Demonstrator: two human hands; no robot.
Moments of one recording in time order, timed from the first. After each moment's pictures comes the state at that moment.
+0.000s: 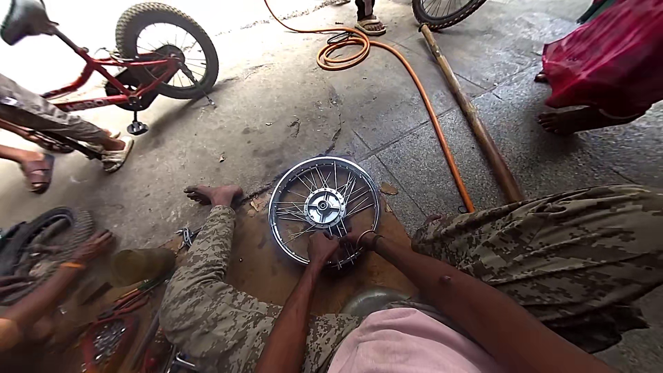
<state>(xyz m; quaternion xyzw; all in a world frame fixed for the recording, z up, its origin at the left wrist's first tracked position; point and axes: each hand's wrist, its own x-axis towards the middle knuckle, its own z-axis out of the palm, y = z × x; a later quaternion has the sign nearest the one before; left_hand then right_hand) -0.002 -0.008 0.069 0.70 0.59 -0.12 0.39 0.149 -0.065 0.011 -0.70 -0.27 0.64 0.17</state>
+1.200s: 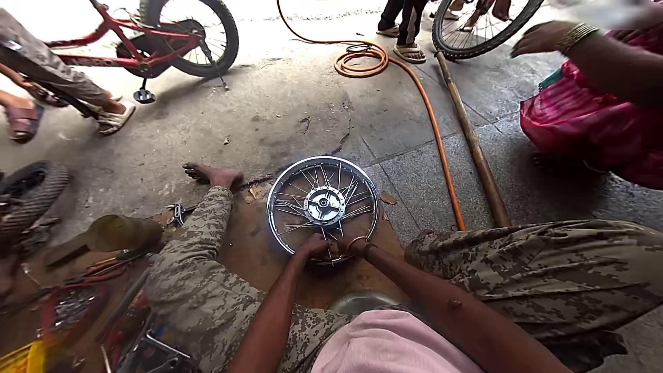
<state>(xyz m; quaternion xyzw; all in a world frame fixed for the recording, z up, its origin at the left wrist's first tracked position) -0.022 0.002 0.046 0.50 0.50 -0.15 0.69 0.125 -0.061 0.091 -0.77 -0.38 0.51 0.03</state>
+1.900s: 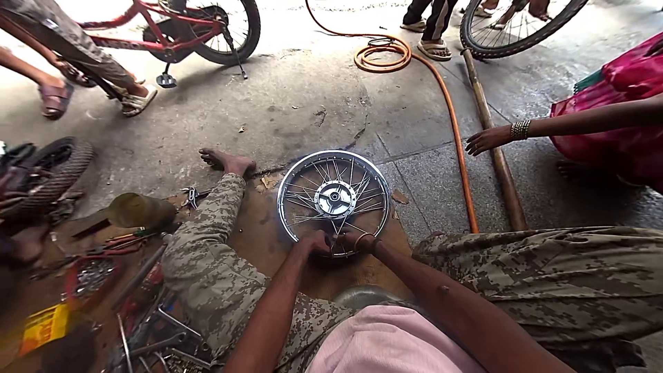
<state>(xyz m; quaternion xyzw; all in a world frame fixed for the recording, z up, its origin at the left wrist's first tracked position) -0.044 0.019 0.041 0.76 0.36 -0.34 0.42 0.126 -0.066 0.011 -0.62 -0.28 0.71 0.19</state>
